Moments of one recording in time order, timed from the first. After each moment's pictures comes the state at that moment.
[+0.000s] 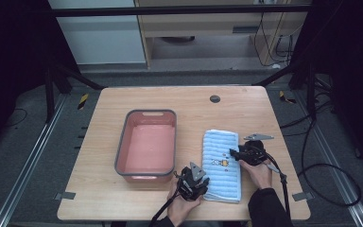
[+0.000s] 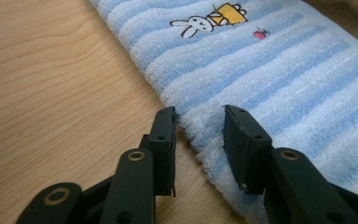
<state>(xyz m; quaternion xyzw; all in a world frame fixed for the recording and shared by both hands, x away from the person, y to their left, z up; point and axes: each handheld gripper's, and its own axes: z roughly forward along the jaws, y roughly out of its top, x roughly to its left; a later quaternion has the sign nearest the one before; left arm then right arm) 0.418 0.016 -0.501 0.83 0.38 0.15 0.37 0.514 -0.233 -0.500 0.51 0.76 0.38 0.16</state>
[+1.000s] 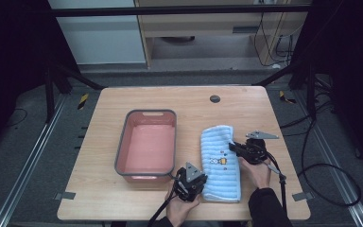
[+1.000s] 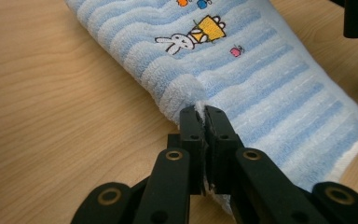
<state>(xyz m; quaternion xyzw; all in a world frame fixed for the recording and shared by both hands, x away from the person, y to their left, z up) 0.408 0.029 -0.485 0.81 0.38 0.13 0.43 0.501 -0.224 -0.470 0.49 0.73 0.45 0.16</state>
